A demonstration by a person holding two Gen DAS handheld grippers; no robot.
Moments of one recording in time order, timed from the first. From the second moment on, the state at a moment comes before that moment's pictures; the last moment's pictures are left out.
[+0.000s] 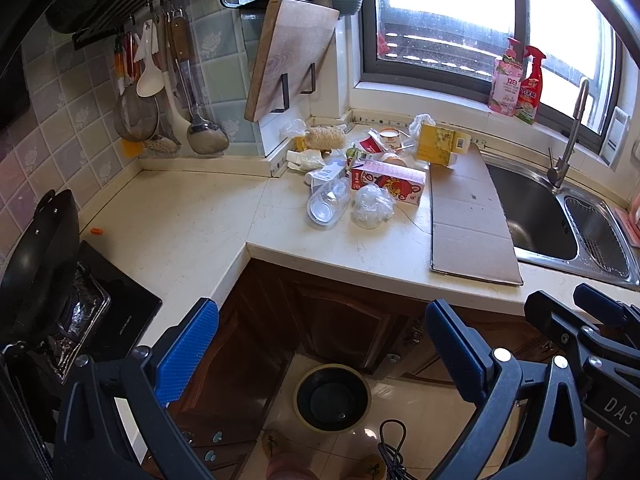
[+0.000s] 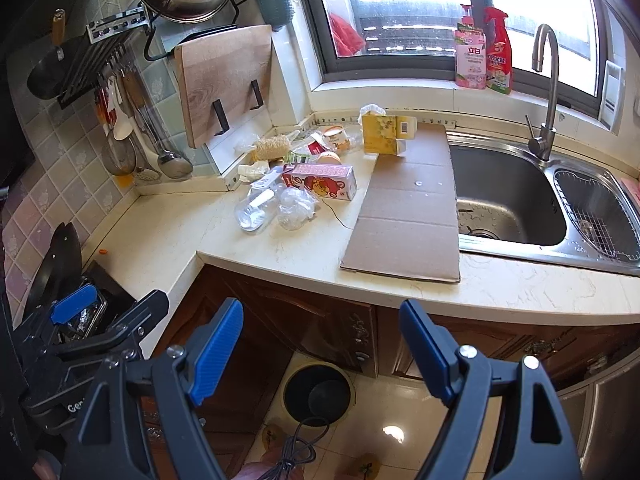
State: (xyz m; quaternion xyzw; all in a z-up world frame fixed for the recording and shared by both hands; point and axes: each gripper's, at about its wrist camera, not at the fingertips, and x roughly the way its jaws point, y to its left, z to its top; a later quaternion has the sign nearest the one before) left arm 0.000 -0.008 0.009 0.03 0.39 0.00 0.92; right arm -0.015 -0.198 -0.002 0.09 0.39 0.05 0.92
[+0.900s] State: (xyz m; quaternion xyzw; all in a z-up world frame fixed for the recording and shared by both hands) left arm 0.119 0.030 -0.023 -0.03 0.52 -0.04 0.85; right arm 0.079 -0.203 -0.029 0.14 0.43 0.10 0.89
